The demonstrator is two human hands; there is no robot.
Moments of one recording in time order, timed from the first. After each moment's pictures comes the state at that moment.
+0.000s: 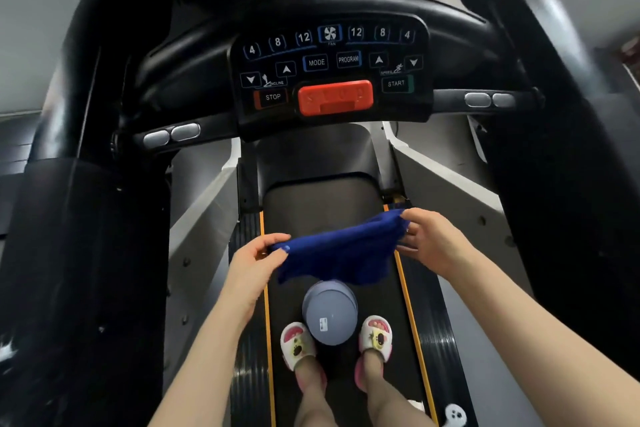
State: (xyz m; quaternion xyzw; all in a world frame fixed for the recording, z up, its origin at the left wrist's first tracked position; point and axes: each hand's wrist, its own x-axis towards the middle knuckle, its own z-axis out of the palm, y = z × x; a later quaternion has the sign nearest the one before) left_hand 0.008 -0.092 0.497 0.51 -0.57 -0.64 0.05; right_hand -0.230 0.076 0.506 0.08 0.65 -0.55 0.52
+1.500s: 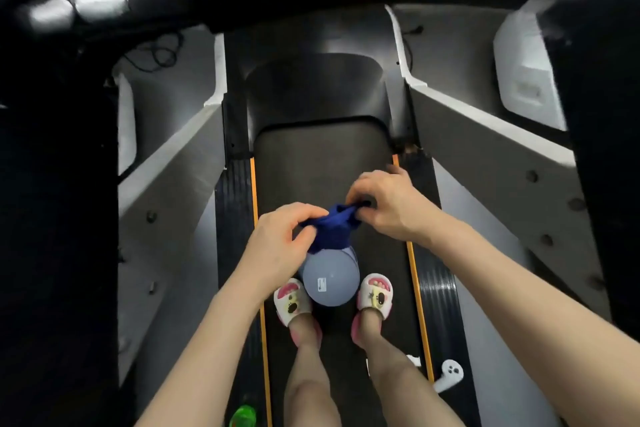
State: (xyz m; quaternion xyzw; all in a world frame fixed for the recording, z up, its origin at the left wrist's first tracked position) left_hand -0.006 -0.083 0.399 0.33 -0.80 -0.51 0.02; right_hand -0.204 0.019 0.396 -0.54 0.77 -0.12 0.31
